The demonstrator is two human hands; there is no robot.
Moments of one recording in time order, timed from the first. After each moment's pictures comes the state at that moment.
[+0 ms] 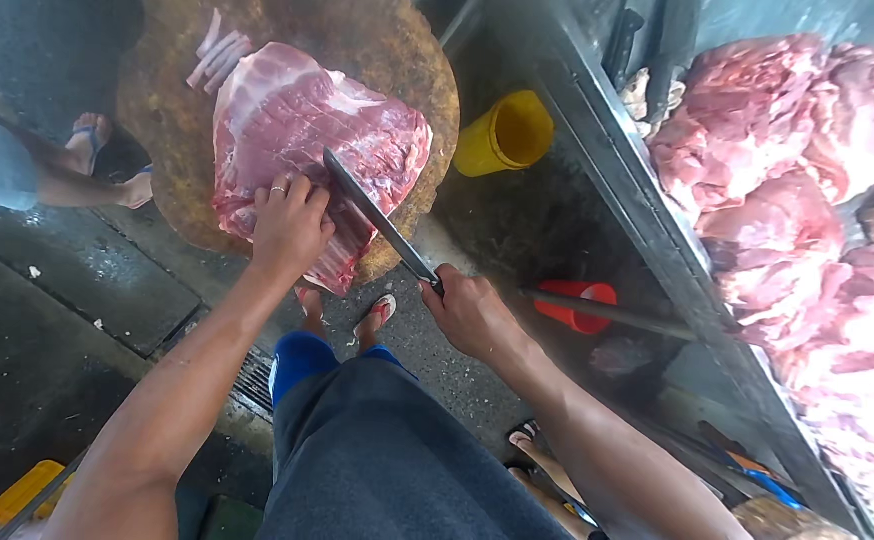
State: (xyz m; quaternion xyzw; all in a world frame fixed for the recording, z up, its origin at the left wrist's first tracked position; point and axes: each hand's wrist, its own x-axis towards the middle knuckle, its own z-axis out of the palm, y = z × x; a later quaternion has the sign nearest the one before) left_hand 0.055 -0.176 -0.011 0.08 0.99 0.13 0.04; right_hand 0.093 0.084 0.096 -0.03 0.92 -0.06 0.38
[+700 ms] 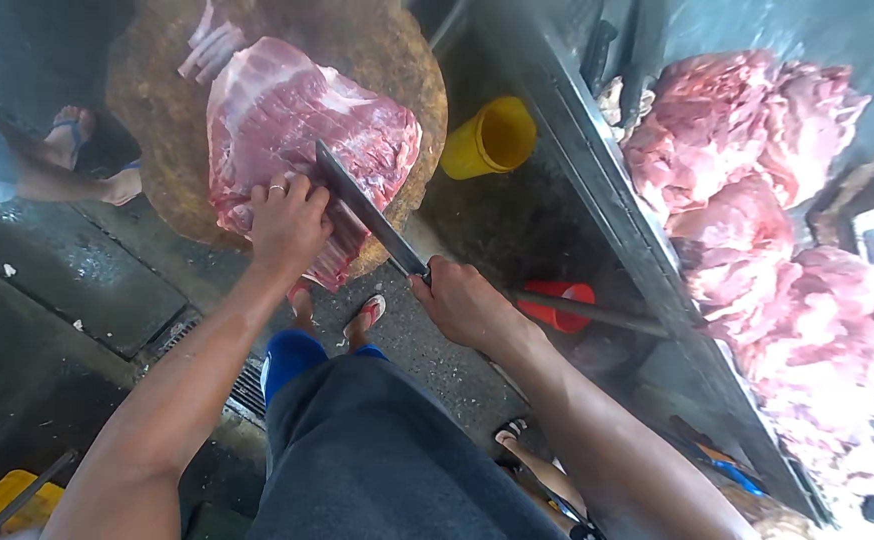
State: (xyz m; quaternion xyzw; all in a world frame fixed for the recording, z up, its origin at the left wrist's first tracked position) left_hand 0.061 -0.162 -0.002 0.06 0.99 0.12 0.04; right_hand 0.078 0.063 0.128 -0.01 0.89 -0.02 0.46
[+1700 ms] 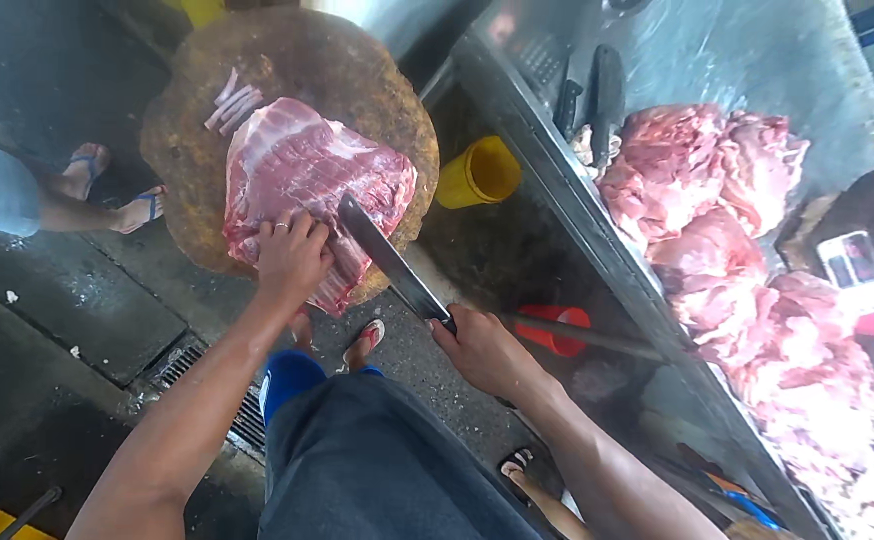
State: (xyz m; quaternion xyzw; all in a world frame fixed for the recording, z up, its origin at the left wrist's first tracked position) left_hand 0.064 -0.175 -0.011 0.07 0.99 0.15 0.01; right_hand 0.098 0.088 0.146 0.02 0.89 -0.08 0.44
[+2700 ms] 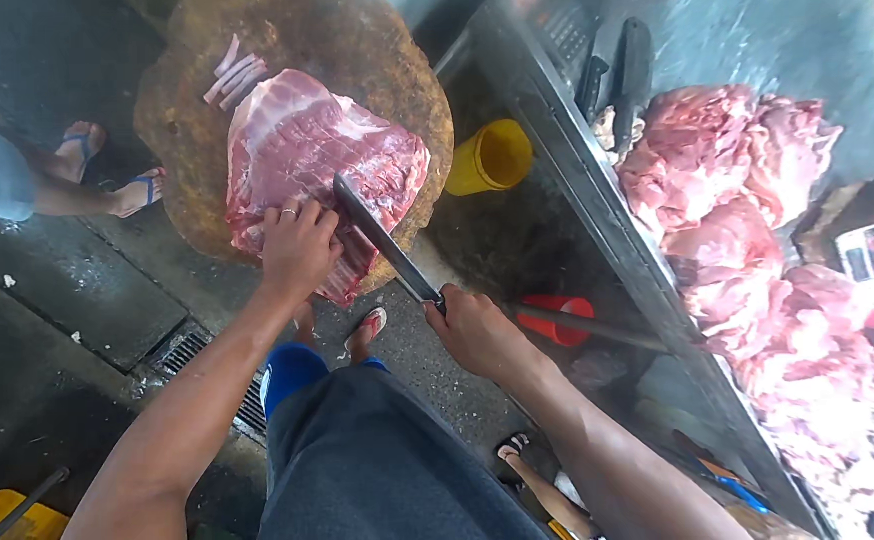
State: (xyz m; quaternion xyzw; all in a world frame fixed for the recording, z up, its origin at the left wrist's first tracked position) left_hand 0.069 -0.174 -0.011 0.07 0.99 0.14 0.01; right_hand 0.091 0.060 0.132 0.00 0.89 -0.01 0.46
